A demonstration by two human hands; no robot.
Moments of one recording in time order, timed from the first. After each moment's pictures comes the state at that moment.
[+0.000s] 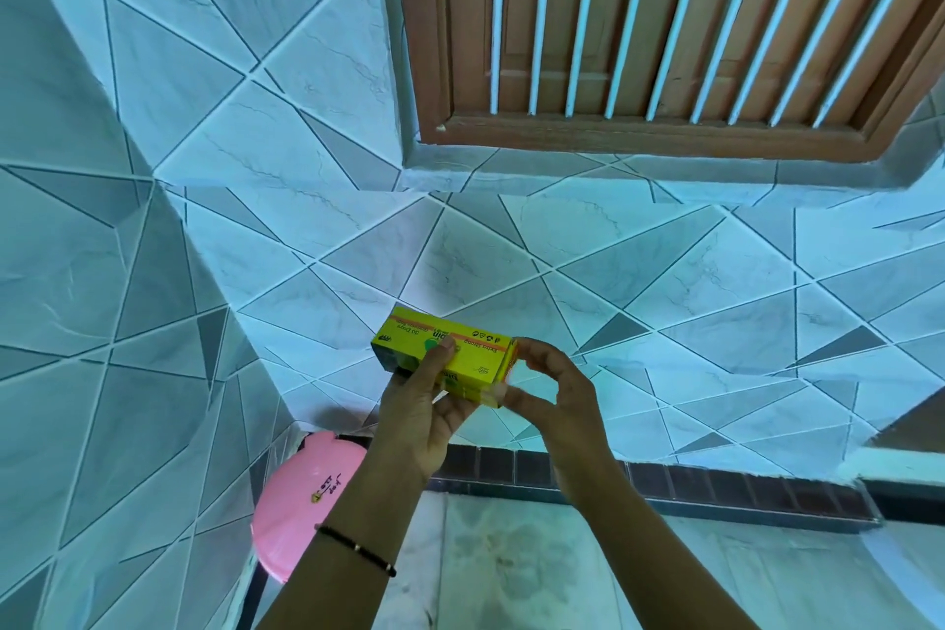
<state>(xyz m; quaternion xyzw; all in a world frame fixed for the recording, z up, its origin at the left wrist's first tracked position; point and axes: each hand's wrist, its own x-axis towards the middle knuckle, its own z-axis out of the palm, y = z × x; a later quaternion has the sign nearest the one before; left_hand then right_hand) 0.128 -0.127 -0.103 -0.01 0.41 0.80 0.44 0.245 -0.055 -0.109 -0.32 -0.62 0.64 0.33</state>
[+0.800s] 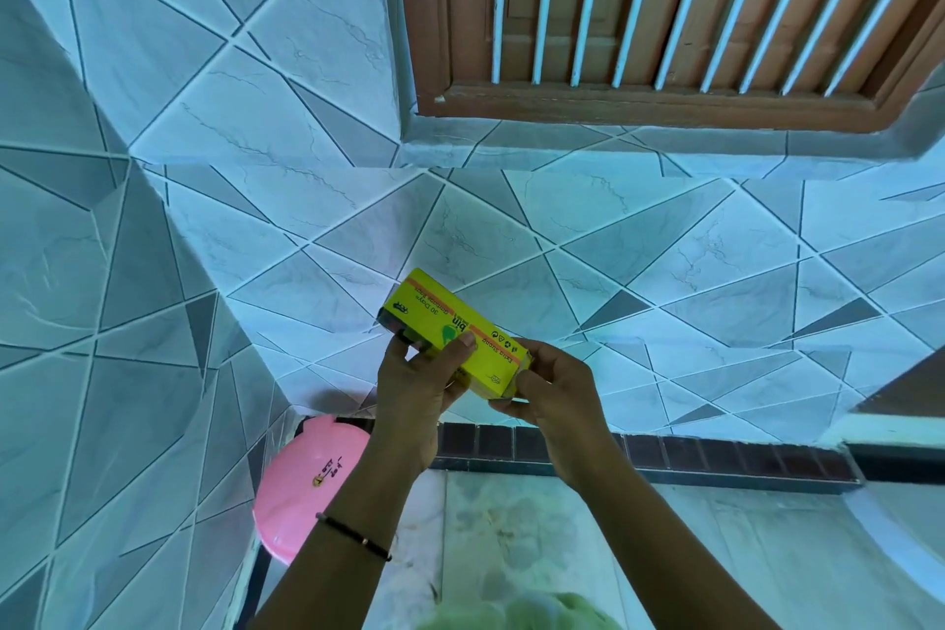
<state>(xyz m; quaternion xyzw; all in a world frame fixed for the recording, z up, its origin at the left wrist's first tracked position) 0.109 -0.131 -0.119 0.10 0.51 0.77 0.37 0.223 -0.064 -0.116 -0.37 -0.55 0.69 0.29</state>
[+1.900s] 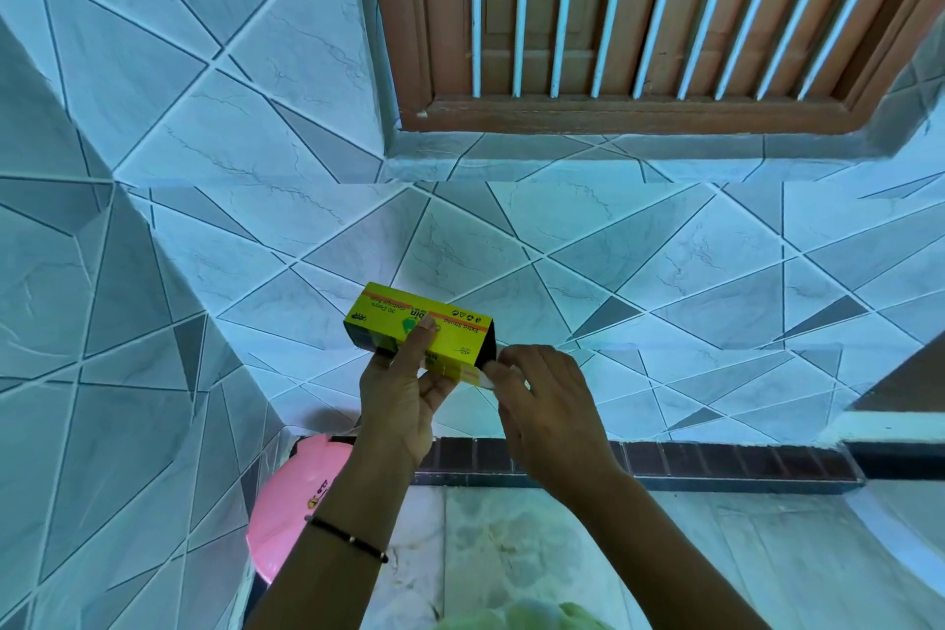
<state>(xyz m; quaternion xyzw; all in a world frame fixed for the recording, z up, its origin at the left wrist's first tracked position) 0.107 -0.121 -0.103 0.02 0.44 0.81 0.39 0.234 -0.055 -0.131 -0.19 -0.90 -0.05 0.39</state>
